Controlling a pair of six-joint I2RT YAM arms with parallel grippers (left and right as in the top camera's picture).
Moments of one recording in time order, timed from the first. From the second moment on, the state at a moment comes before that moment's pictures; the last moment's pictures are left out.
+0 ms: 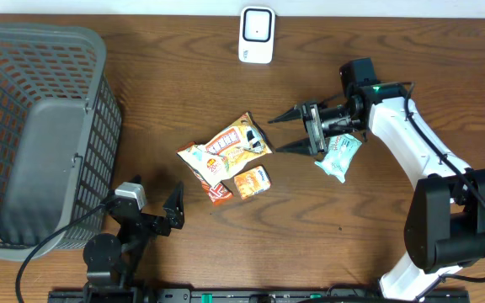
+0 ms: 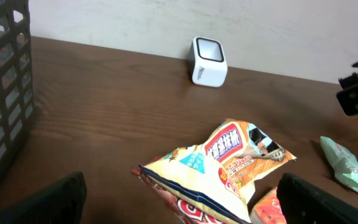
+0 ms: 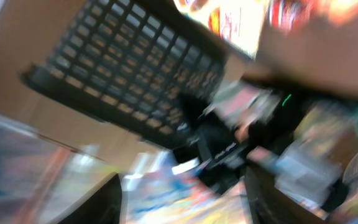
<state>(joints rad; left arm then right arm) 0.00 0.01 0.08 -0.27 0.30 -0.22 0.18 1.84 1.34 -0.88 -1.24 1.10</state>
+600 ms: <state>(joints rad) 0.00 0.01 0.08 -0.27 0.30 -0.22 0.64 1.84 1.38 -0.47 -0.51 0.85</state>
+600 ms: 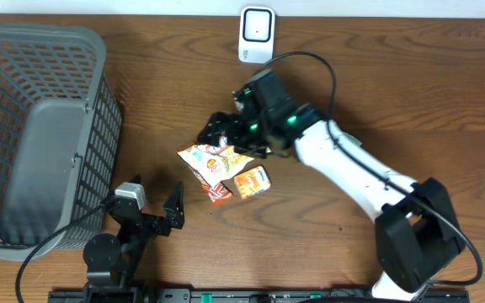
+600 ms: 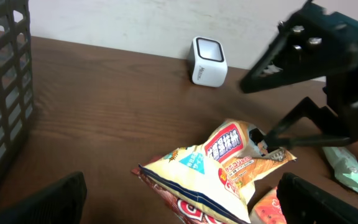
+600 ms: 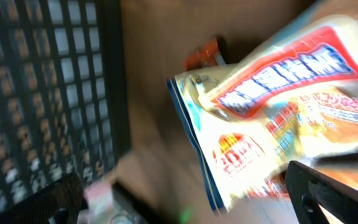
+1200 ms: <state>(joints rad) 0.00 0.01 0.08 -0.27 0.30 -0.22 0.74 1.87 1.42 -0.36 -0.17 0.73</state>
